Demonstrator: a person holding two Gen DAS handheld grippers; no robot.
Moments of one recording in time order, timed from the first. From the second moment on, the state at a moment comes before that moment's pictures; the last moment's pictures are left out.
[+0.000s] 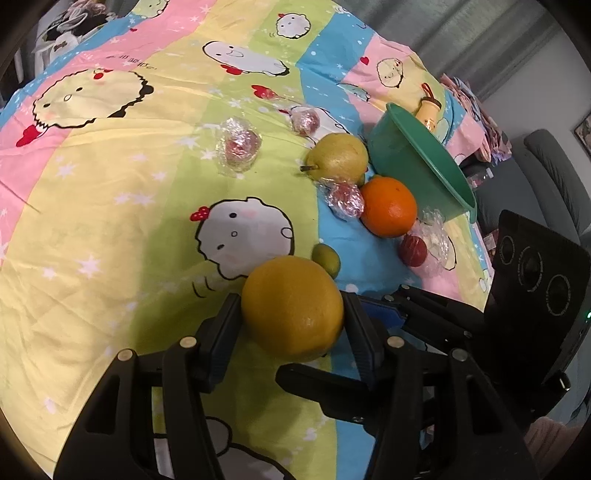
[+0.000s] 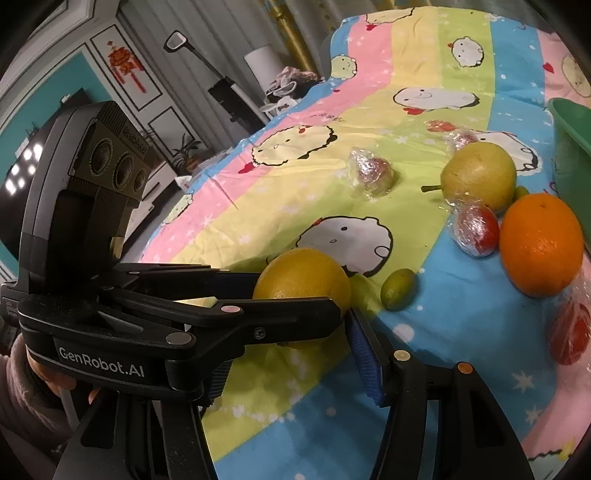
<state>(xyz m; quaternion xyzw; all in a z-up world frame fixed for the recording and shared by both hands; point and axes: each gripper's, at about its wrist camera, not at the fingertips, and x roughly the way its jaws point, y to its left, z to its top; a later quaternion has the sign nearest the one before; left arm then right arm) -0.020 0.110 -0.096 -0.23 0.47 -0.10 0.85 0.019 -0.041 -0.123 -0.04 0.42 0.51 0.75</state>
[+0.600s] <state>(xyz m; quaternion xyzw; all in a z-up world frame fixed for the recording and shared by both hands) -0.017 0.095 -0.070 -0.19 0.45 -0.11 0.86 0.018 -0.055 -0.108 -0.03 0.38 0.51 0.77</state>
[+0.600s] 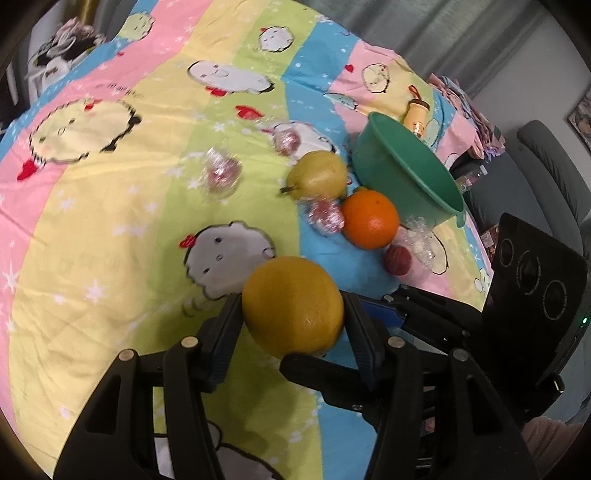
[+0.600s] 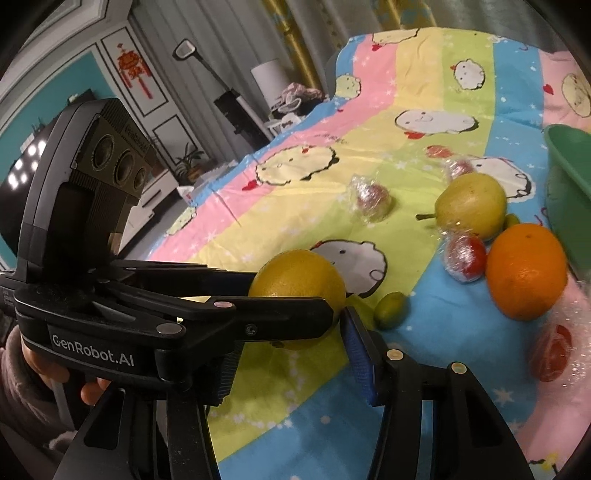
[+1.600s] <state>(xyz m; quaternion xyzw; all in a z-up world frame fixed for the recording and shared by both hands) 0.071 -0.018 0.001 -0.07 0.41 -0.18 0.89 0.077 -0.166 -0.053 0.07 0.27 0.44 0.85</state>
